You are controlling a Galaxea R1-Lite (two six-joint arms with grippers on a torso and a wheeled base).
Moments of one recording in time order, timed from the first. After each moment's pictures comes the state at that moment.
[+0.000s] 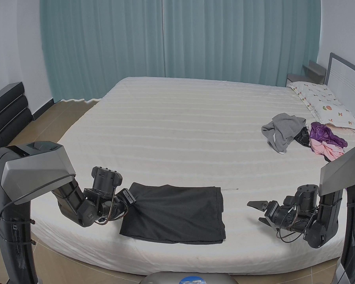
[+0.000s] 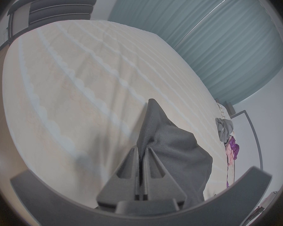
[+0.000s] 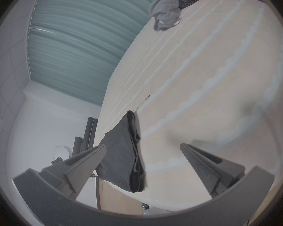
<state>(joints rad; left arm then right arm) -0.32 2.28 -0.79 -0.72 0.05 -0.89 0.20 2.36 -0.26 -1.55 0.33 0.92</state>
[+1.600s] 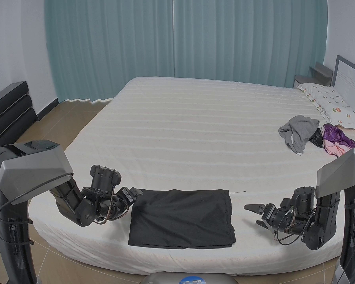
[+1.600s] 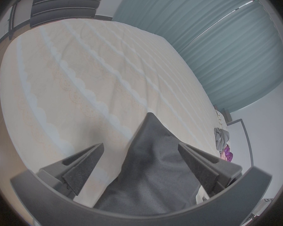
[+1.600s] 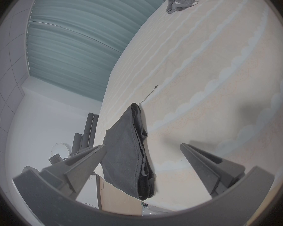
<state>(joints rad) -0.33 2.26 -0.78 -0.72 0.01 -0.96 0.23 2.38 -0.26 -1.55 0.34 0.92</state>
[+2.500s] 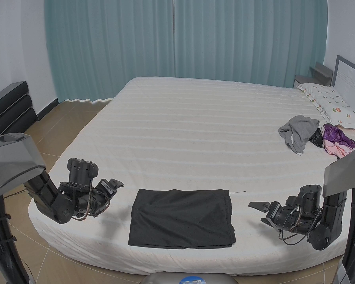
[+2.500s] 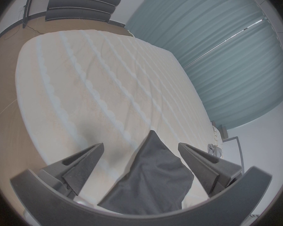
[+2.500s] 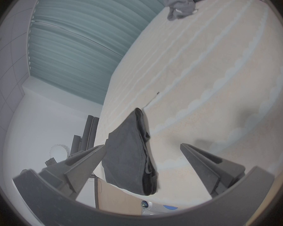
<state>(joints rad) -0.24 2.11 -0.66 -0.73 0.01 -1.02 0.23 2.31 -0.21 -1.55 0.30 0.92</state>
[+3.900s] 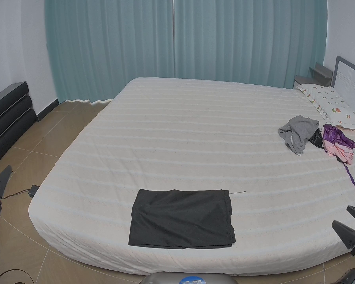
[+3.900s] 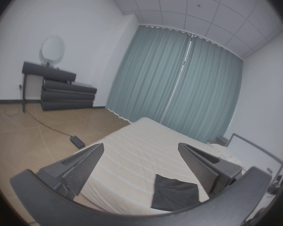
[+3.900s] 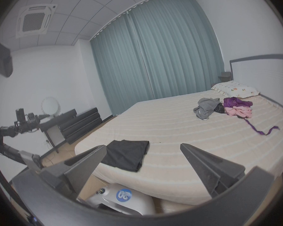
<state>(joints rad) -0.20 0.67 -0.37 -0.20 0.36 -0.44 0.17 0.55 -0.18 -0.16 0.17 0.21</state>
